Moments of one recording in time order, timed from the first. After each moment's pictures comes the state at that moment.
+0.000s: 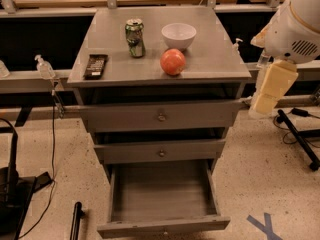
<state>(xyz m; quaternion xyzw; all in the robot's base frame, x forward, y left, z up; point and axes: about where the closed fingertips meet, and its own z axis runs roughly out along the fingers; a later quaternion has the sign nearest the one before) 0.493 -0.204 0.967 -0.60 0.77 -0.04 0.18</state>
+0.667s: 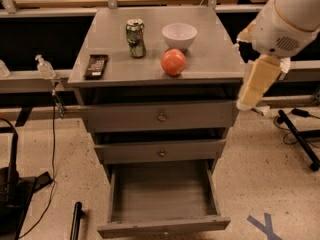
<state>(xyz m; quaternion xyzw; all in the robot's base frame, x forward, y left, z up) 0.520 -0.188 0.964 -0.62 0.75 -0.04 0.20</state>
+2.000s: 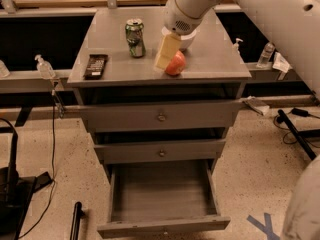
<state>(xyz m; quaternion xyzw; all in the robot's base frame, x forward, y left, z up) 0.694 -0.024 0.946 -0.65 0.69 -0.01 0.32</state>
